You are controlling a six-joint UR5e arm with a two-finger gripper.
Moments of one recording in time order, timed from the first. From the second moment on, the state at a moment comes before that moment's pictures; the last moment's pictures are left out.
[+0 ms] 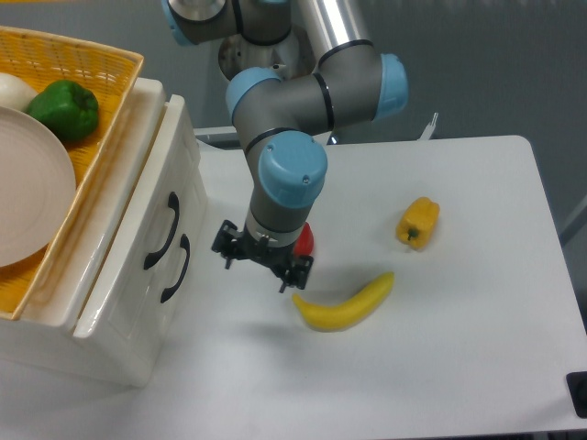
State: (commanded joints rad) arm 2.38 -1.93 -1.53 -1.25 1.45 0.84
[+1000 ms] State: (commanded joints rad) arm 2.65 -1.94 -1.50 -1.23 1.57 1.51
